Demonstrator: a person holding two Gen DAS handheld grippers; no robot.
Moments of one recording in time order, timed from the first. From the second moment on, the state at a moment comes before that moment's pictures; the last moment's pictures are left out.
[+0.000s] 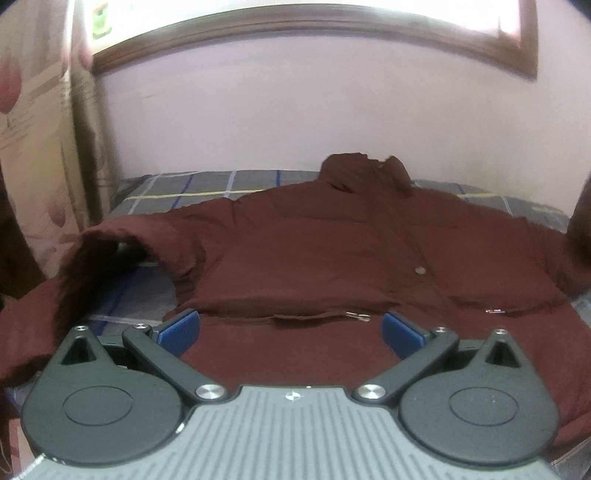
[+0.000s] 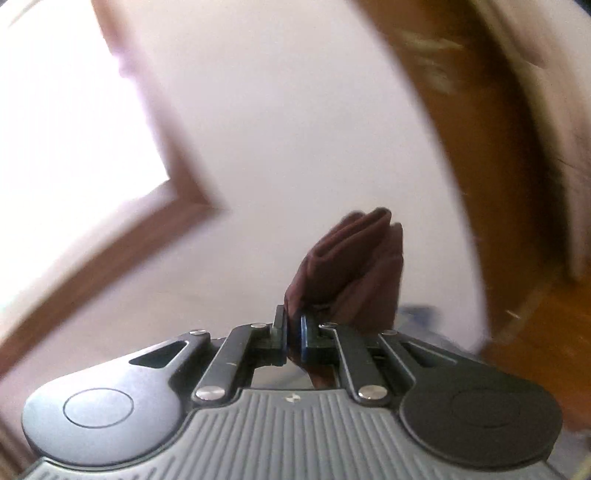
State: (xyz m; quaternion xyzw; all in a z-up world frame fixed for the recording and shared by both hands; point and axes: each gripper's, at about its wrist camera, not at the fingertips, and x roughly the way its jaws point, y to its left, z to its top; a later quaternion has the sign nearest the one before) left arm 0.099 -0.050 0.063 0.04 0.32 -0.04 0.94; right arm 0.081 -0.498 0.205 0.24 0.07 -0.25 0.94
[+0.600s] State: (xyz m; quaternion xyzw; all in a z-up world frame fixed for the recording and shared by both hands) left arm 0.091 0.050 0.041 -0.02 0.34 0.01 0.94; right arm 0.297 -0.175 0.066 0.27 0.25 0.05 0.93
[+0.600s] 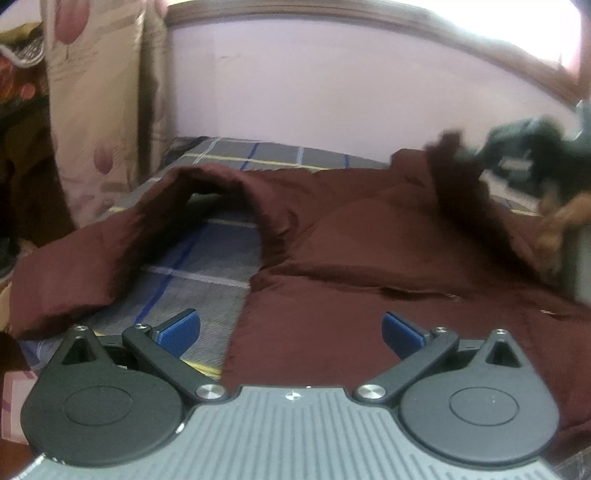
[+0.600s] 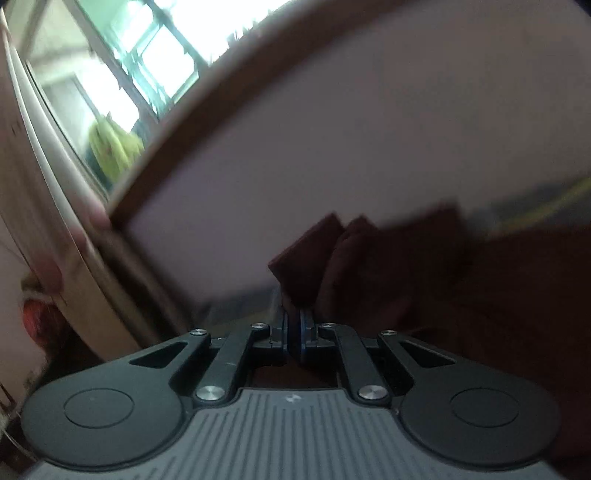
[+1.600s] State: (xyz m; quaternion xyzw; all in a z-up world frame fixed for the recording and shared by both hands) left arm 0.077 0.278 -0.030 -0.54 0.24 0.13 0.80; right arm 0.202 -0.046 0.015 -0.02 0.30 0.14 0.94
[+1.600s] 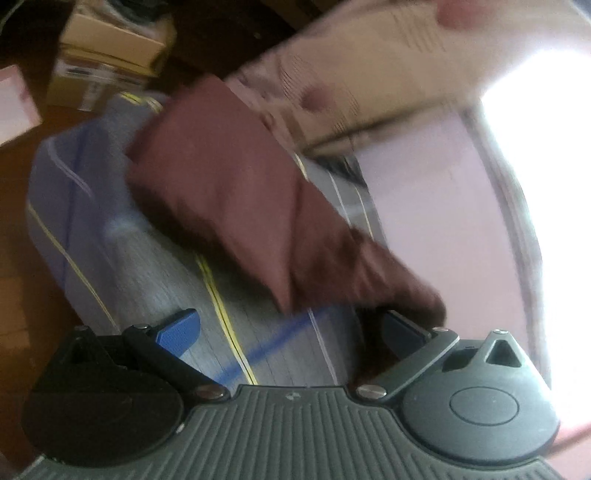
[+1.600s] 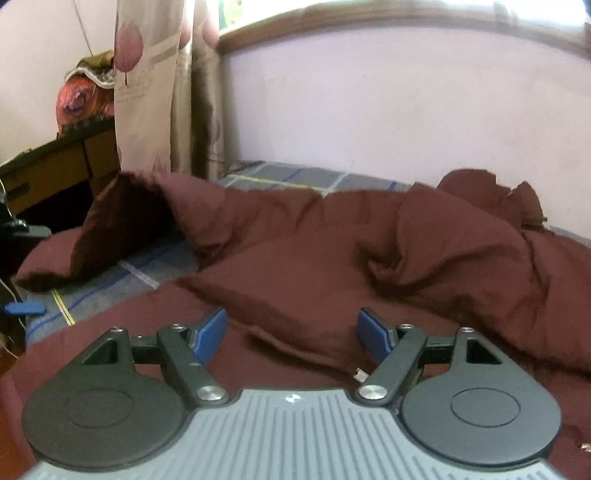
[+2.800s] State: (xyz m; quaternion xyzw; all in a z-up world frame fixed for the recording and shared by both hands) left arm 0.222 0.041 0.217 -0.28 0.09 -0.14 0.95; right arm 0.129 -0.203 0.066 0.20 0.19 0.01 0.96
